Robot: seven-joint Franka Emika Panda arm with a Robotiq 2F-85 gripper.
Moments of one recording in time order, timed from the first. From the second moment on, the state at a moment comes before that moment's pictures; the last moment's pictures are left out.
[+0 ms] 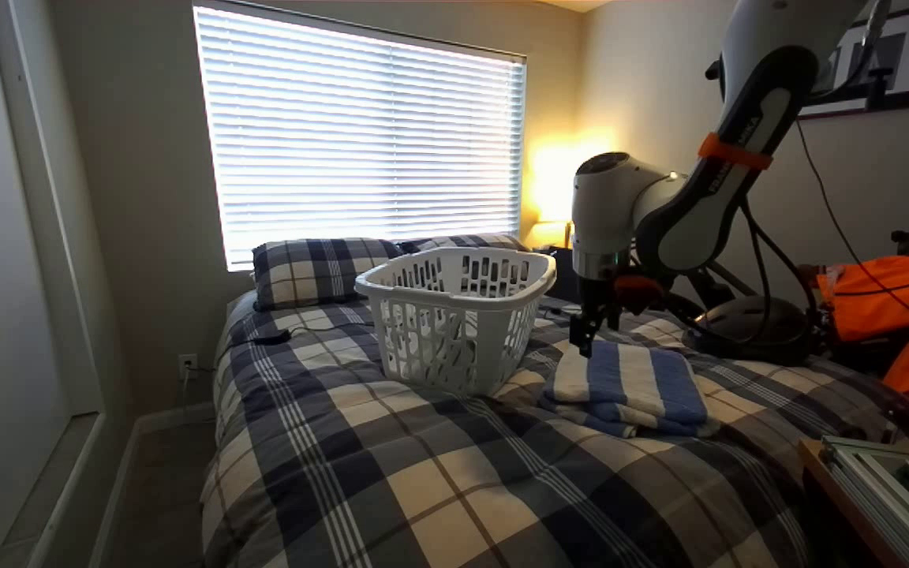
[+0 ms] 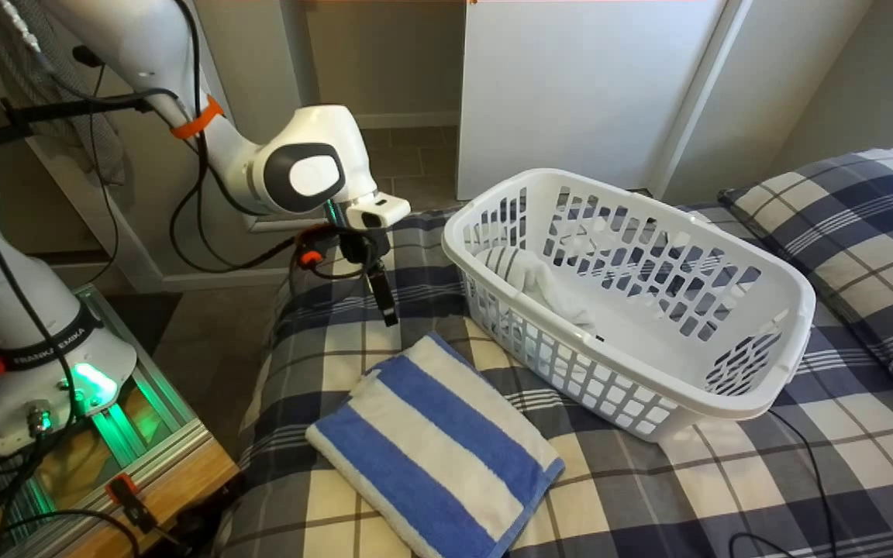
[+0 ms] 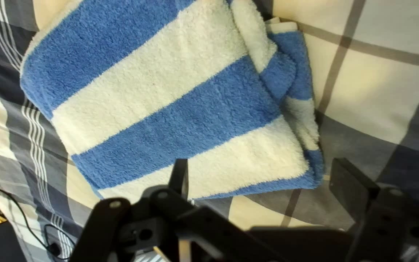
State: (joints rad) arm -0.27 0.22 -0.37 -2.41 -0.76 2.71 0.61
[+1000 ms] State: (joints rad) arm -0.21 0.59 -0.47 -2.23 -0.84 2.87 0.70
